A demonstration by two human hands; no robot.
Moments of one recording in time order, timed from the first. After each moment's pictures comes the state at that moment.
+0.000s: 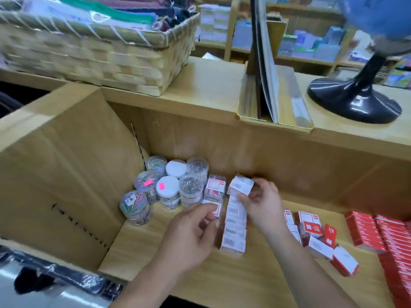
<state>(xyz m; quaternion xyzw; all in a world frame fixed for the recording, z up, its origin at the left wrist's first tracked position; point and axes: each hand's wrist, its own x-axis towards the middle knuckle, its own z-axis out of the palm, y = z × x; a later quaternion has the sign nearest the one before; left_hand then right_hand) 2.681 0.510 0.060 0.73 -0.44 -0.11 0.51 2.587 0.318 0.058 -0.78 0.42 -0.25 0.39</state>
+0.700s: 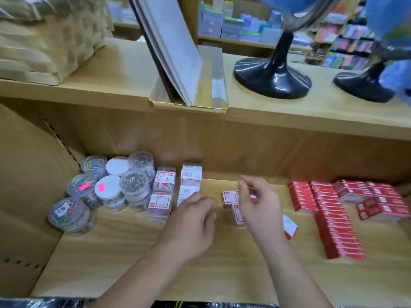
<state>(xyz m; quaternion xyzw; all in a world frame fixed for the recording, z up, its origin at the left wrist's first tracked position) 2.625 0.441 0.072 0.72 -0.57 -0.12 0.38 2.493 0.322 0.093 -0.74 0.47 -0.36 0.32</state>
